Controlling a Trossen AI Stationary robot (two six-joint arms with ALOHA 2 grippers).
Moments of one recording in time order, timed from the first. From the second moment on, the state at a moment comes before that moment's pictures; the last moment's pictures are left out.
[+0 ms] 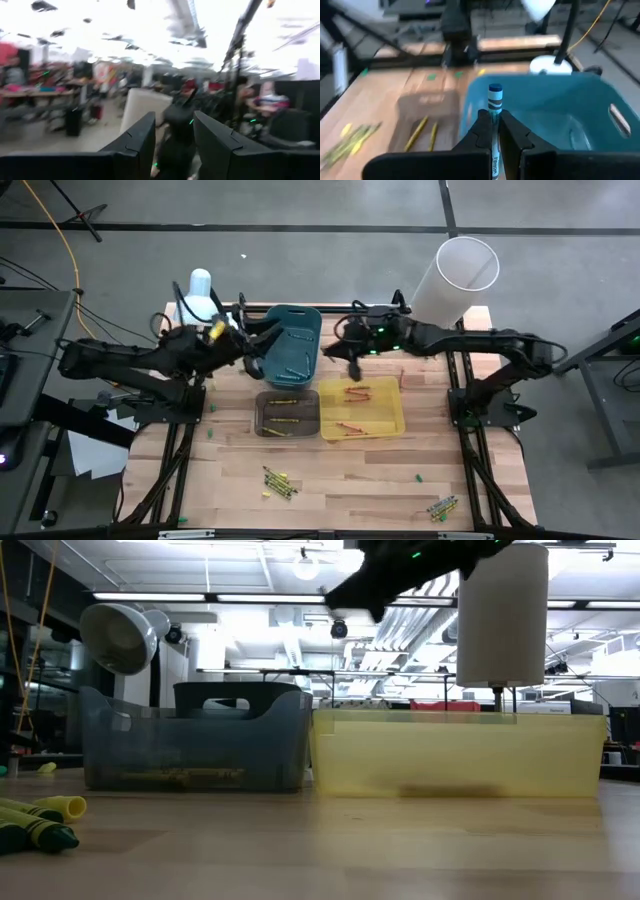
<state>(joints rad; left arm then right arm) -0.04 0.97 0.81 0.52 -0.39 0.00 -0.26 1.48 1.10 0.01 -0.25 -0.06</state>
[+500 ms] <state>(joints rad) 0.05 0.70 0.82 0.34 -0.17 0.02 -0.27 2.19 1.88 -0.32 -0.16 0.11</state>
